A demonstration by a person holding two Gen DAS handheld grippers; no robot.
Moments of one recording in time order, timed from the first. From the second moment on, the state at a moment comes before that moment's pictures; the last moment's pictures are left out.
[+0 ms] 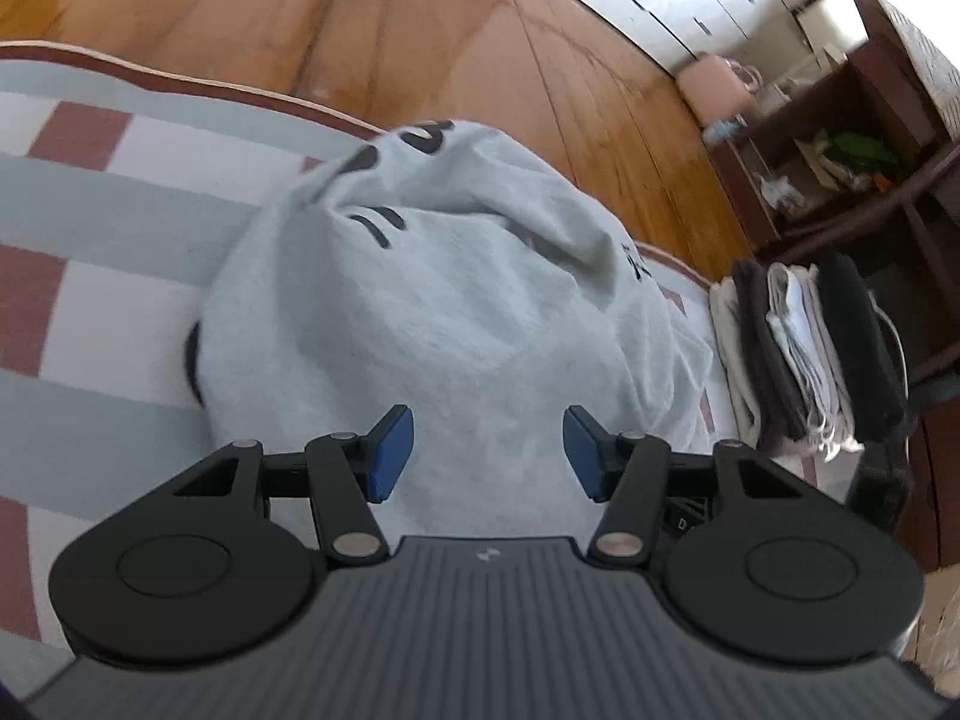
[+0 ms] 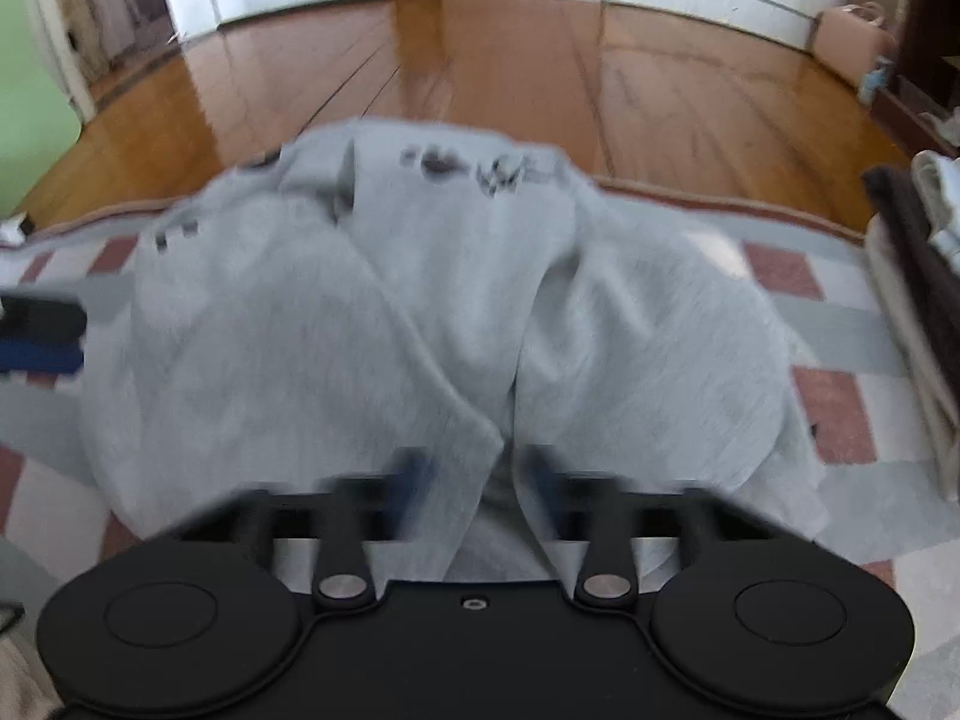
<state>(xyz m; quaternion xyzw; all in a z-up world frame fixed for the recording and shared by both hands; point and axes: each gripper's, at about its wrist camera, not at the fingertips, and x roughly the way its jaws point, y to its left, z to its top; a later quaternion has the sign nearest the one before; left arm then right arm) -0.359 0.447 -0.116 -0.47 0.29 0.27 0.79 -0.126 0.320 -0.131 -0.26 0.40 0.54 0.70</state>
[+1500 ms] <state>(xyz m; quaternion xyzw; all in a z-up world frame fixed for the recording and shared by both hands) -0.414 0.437 -0.034 -0.16 0.10 0.50 0.85 -0.202 0.287 -0.101 -0.32 0.32 0.63 0.63</state>
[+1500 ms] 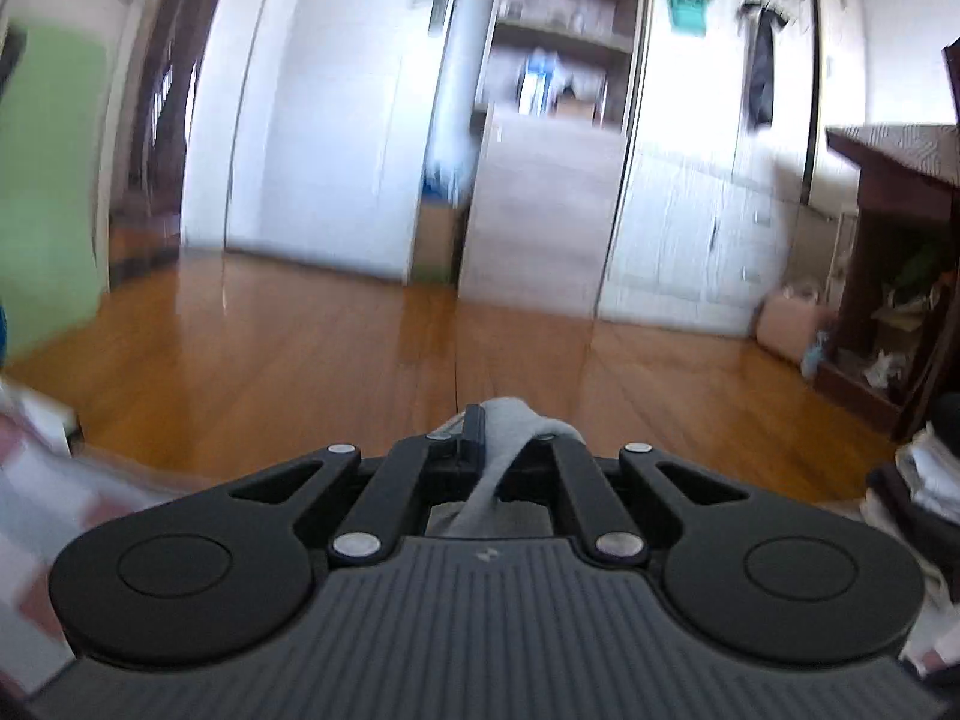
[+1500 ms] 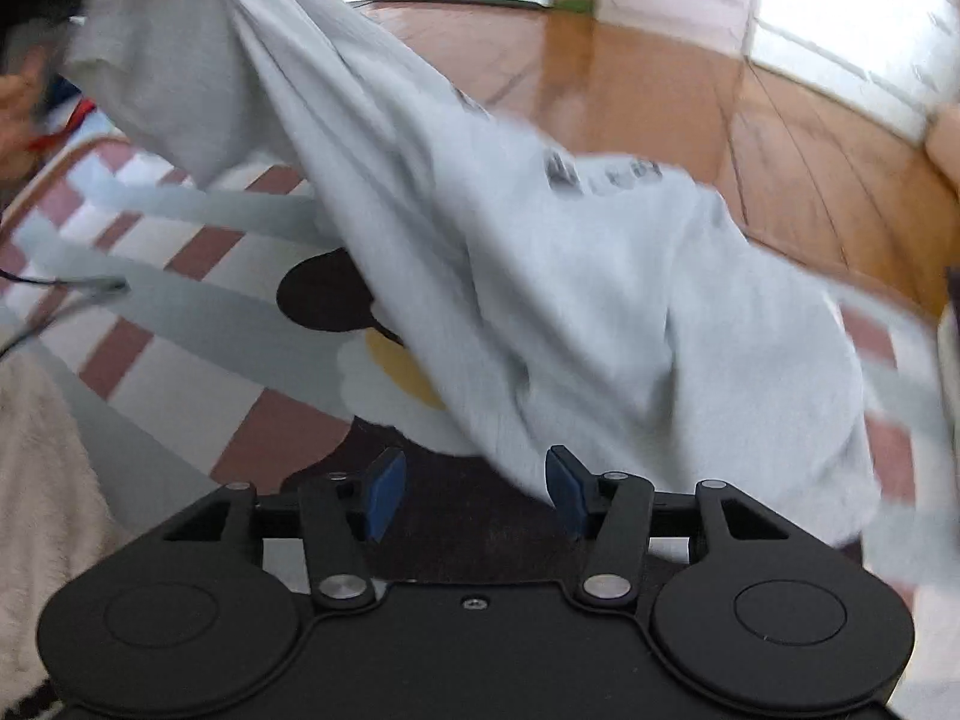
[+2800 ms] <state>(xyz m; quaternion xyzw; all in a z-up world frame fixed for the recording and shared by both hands) -0.451 0.439 -0.042 -0.18 0.04 0.51 0.84 -0.039 0.349 0.021 -0.26 0.11 0.39 0.88</state>
